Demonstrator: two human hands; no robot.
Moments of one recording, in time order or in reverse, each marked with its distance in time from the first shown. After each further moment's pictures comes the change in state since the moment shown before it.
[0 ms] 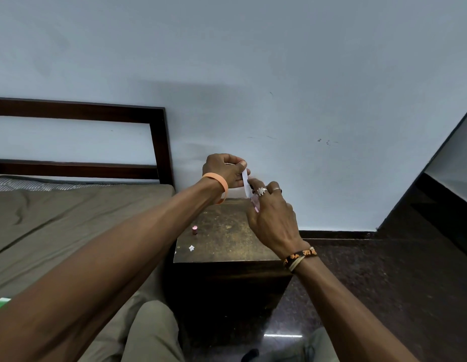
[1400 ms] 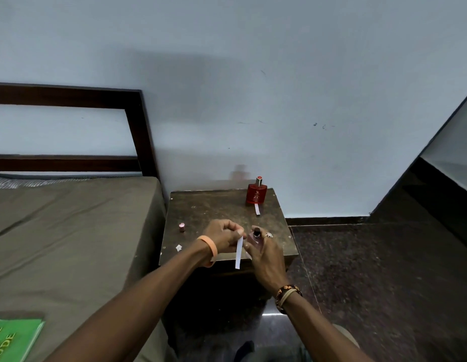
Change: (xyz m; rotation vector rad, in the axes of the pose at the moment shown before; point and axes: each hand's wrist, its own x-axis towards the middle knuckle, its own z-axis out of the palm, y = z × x) left_hand 0.012 -0.167 0.008 0.137 -0.272 -0.300; right_hand -0.044 0.078 0.113 0.496 -0.149 0.454
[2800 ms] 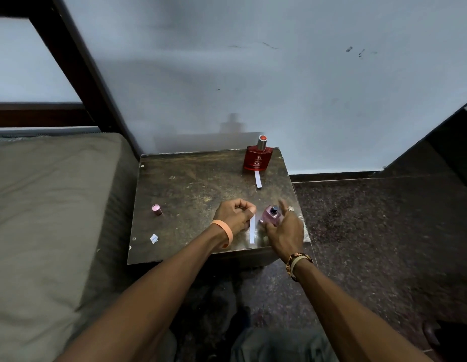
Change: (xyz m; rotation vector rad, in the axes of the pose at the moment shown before) left_hand 0.158 -0.072 0.039 -0.074 0.034 -0.120; right_hand 0.133 0.124 0.035 -0.215 0.069 0.313
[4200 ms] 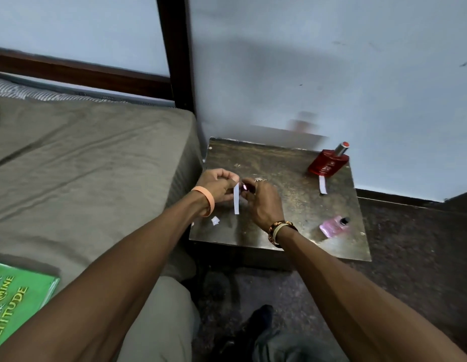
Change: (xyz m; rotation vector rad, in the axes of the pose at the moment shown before) left_hand -0.021 0.032 -0.181 -0.200 0.219 -0.043; right_hand -0.025 -0.146 0.110 -0.138 -0.287 -0.547
